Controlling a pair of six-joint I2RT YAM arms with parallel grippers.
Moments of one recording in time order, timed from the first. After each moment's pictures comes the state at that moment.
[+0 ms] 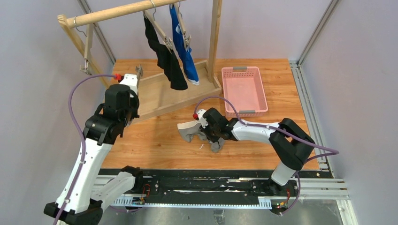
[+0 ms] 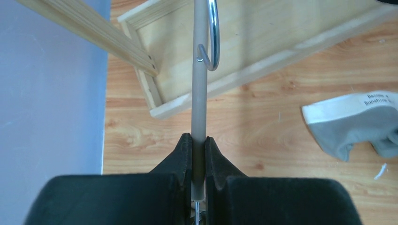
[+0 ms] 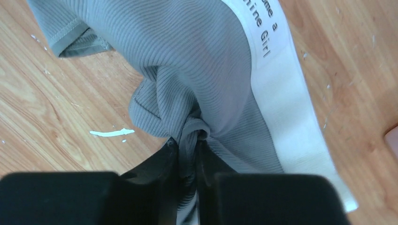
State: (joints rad) left arm -0.35 0.86 1.20 -0.93 -0.40 -0.03; right arm 0.88 1.67 0.90 -0.19 -0.01 -0.03
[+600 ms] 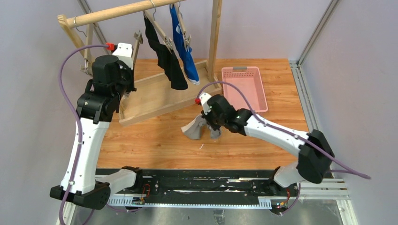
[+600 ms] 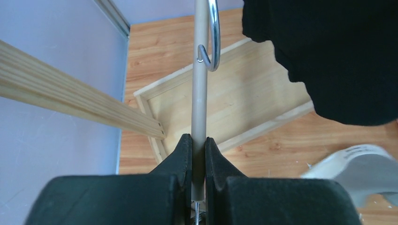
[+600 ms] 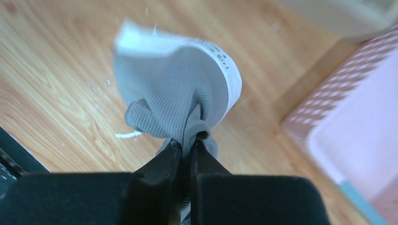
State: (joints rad) left arm -0.24 1.10 1.58 -0.85 -0.28 0.08; right arm 0.88 1.50 1.05 -0.38 0.07 -0.04
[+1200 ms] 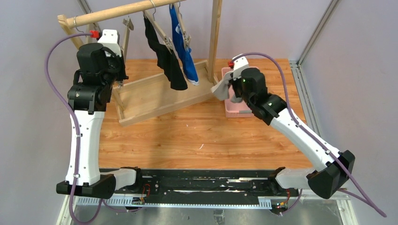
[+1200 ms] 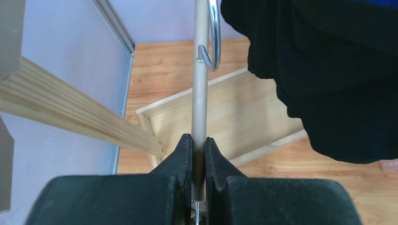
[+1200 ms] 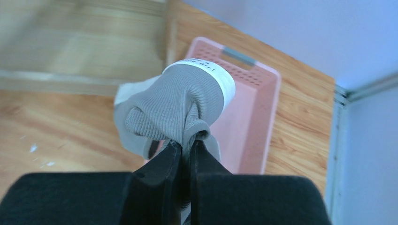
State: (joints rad) left arm -0.07 1.21 1.75 -0.85 -0.13 0.05; right arm 0.68 1.27 1.27 -0.37 0.37 -0.14
